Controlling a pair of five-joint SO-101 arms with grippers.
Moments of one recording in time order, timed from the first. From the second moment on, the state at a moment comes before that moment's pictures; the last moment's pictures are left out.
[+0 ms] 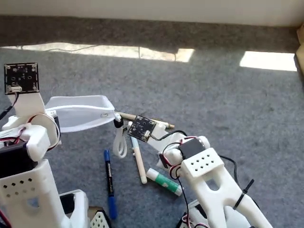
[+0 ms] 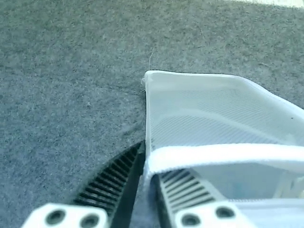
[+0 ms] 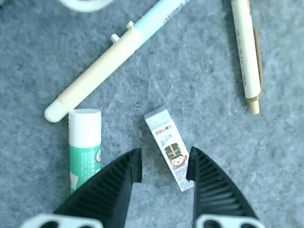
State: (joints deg) left arm -23.0 -53.7 27.8 84.2 -2.9; right arm -29.7 -40.1 58.8 59.7 39.7
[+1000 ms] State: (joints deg) left arm -23.0 -53.7 27.8 84.2 -2.9; right arm -29.4 -13.4 52.4 51.6 40.7
